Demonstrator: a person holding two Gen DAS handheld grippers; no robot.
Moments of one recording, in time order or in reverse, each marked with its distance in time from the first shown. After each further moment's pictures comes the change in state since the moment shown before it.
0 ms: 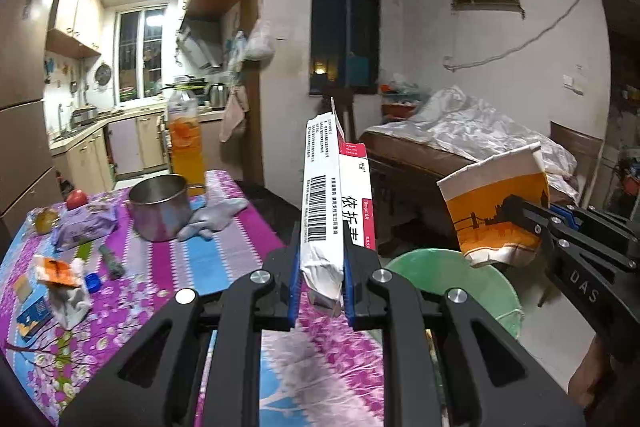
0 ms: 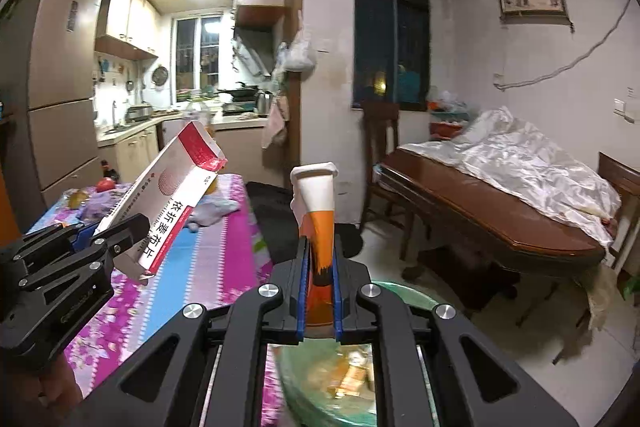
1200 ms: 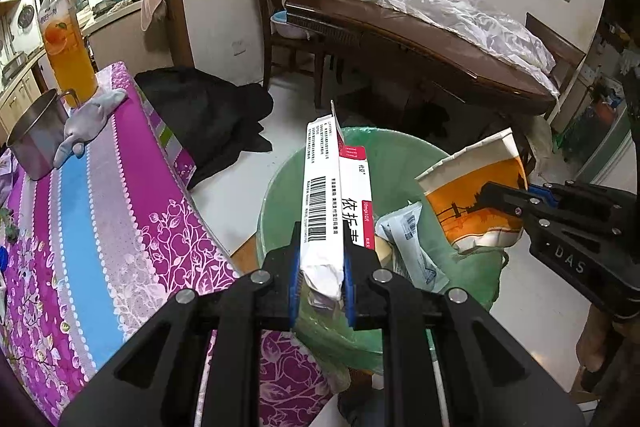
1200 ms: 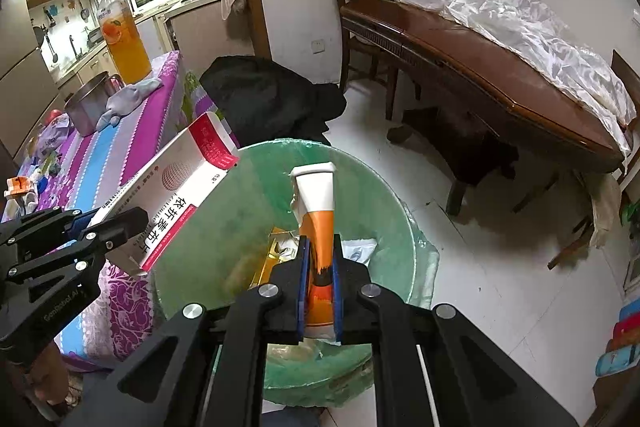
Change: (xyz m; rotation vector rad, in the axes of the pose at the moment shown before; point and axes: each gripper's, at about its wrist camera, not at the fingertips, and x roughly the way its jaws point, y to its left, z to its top) left arm 0.142 -0.085 -0.042 0.065 0.511 -0.174; right arm 0.136 -0.105 -0.073 0.102 0.535 -0.001
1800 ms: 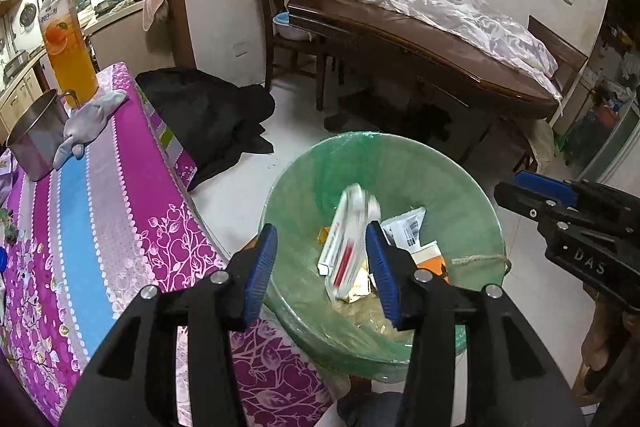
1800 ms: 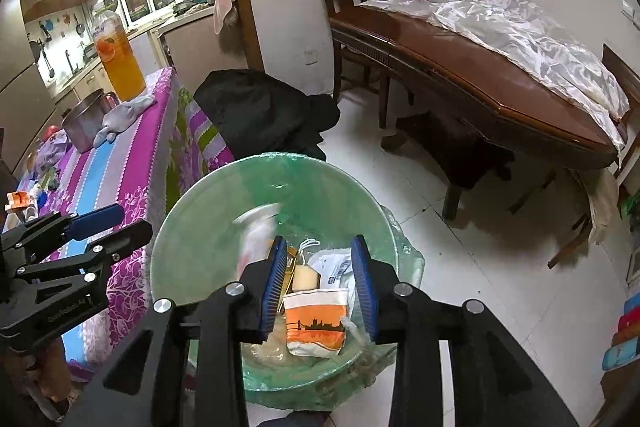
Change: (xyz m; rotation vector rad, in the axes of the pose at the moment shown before) left arm 0.004 -0.002 0.004 -0.009 -0.002 0.006; right arm -0.012 -0.011 -0.001 0.037 -0.043 -0.003
